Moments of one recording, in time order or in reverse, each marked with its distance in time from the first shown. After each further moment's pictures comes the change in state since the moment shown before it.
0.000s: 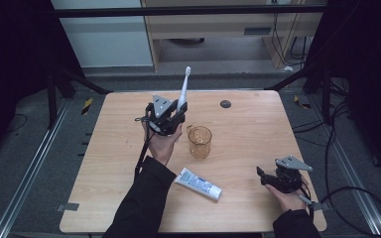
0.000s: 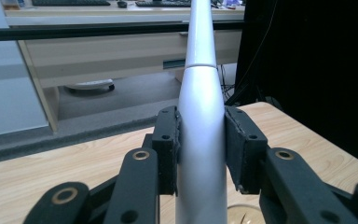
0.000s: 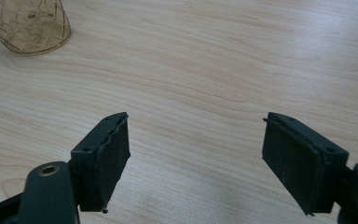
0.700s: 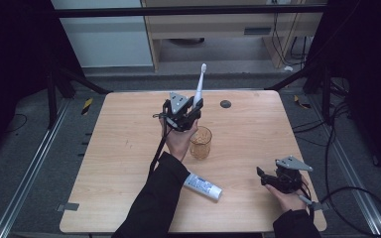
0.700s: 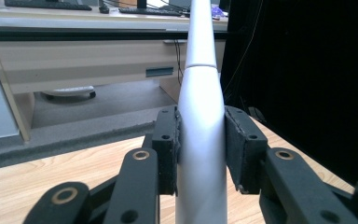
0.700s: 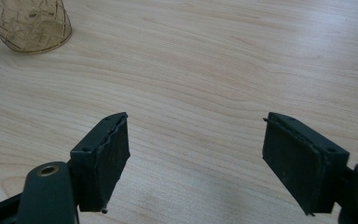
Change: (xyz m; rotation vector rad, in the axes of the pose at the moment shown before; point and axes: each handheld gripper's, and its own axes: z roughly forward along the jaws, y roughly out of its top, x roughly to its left) left arm -0.024 -0.004 0.036 -0.041 -0.054 -0.029; right arm -0.001 -0.001 0.000 -0.001 0.007 0.001
